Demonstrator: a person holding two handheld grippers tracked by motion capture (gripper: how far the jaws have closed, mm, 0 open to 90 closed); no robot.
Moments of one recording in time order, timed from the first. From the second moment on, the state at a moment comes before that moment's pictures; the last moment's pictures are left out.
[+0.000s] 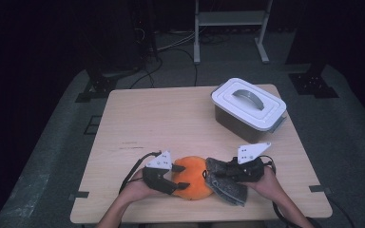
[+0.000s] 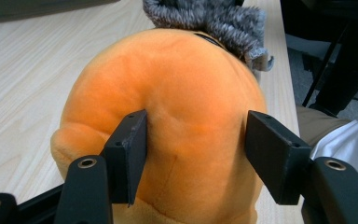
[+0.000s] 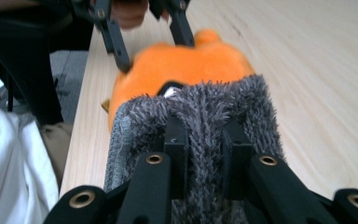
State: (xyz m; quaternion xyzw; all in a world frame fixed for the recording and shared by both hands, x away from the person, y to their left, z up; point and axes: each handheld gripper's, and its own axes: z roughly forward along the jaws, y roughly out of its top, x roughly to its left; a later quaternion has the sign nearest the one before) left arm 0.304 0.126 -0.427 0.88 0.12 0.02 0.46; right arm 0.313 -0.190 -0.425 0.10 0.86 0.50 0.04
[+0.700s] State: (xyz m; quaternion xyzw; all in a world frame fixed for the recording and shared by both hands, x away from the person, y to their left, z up) left arm 0.300 0.120 -0.422 0.88 0.10 0.05 0.46; right arm 0.318 -0.174 -0.406 0.08 0.86 0.51 0.03
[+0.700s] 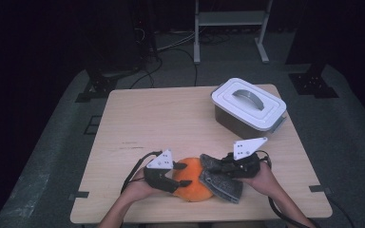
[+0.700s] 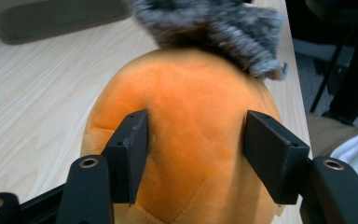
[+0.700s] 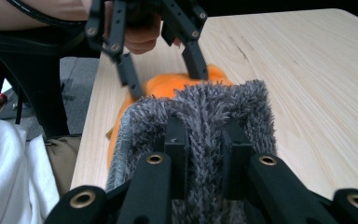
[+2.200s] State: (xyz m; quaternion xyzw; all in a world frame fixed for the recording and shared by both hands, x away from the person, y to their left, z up) left arm 0.294 0.124 -0.425 0.89 0.08 0.05 0.45; right arm 0.354 -0.166 -0.411 0.11 0.87 0.49 -0.03
